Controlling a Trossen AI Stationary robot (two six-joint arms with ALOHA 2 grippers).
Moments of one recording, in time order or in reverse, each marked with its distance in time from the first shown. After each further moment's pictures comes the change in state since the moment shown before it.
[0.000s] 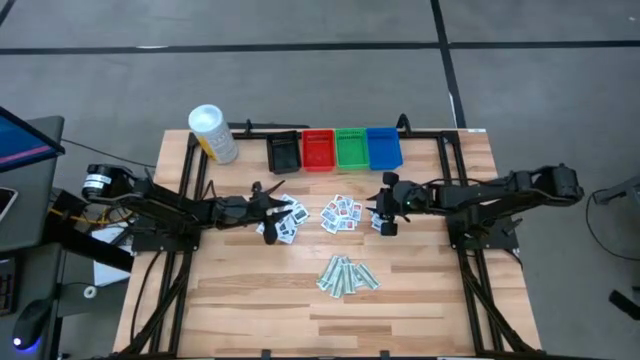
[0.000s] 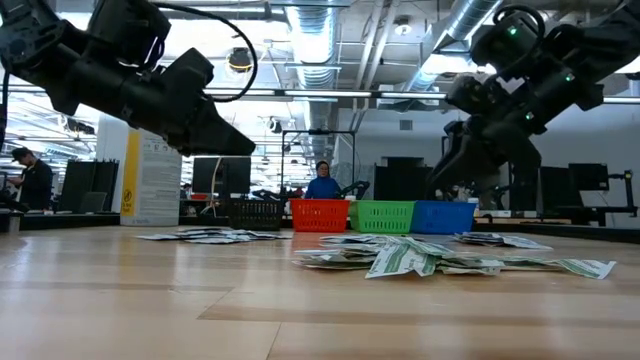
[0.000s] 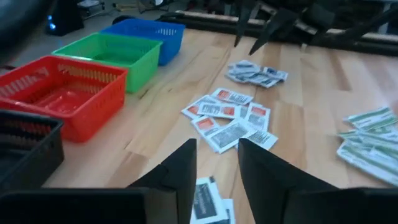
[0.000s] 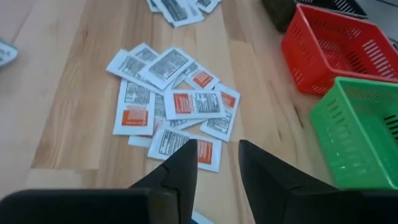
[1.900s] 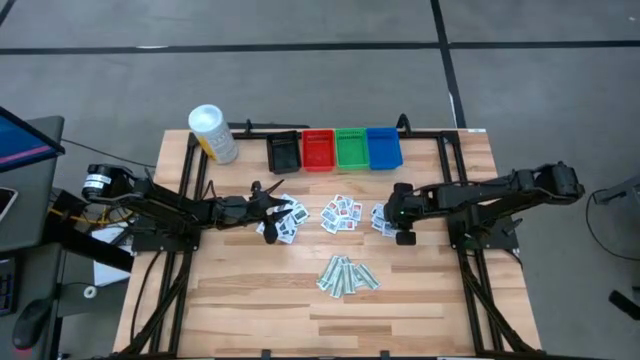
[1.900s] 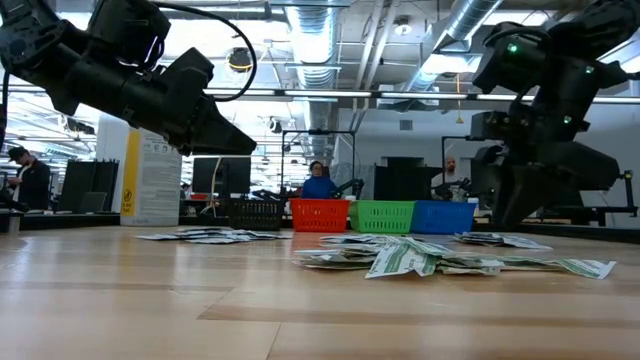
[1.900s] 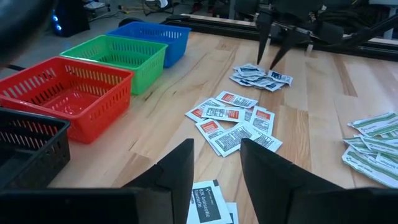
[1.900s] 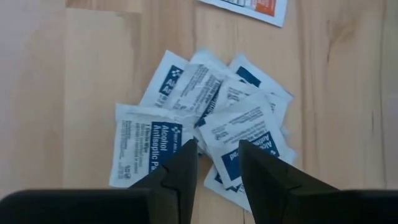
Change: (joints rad) left arm 0.000 0.000 0.000 0.010 -0.012 -0.007; right arm 0.066 -0.004 0.096 -0.587 0.008 0.157
